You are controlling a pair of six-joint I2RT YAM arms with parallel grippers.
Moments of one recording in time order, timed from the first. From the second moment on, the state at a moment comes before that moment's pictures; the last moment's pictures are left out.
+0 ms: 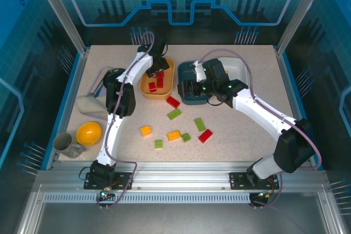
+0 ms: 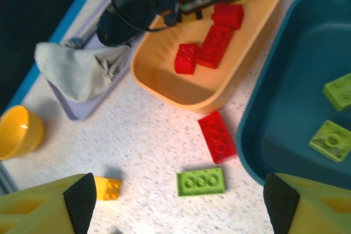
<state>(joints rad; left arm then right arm) -0.28 2.53 2.40 -1.04 -0.10 -0.81 0.57 1.49 1.24 -0.44 -0.23 0.32</state>
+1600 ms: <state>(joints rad) -0.32 0.67 1.16 -1.38 -0.15 -1.03 1.12 2.39 2.01 -0.98 0.11 0.59</state>
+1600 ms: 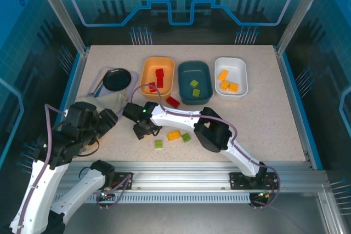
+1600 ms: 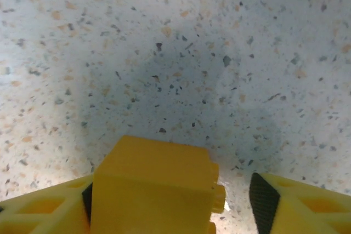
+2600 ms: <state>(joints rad) -0.52 1.25 1.20 -0.80 0.26 -0.92 0.49 1.76 1.62 -0.94 0.29 0.55</state>
